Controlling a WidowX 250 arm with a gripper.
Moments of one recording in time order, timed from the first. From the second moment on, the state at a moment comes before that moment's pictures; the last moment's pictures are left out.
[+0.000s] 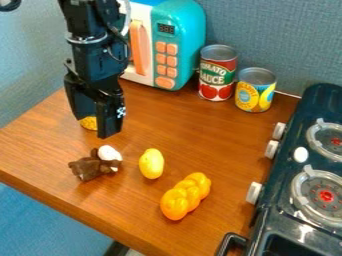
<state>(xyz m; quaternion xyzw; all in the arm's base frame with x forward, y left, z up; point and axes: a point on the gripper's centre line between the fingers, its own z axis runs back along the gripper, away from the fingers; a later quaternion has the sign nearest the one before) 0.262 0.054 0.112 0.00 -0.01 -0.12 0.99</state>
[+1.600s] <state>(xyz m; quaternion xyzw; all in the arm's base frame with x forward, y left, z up) 0.253 0.074 0.013 0.04 0.11 -0.13 0.99</state>
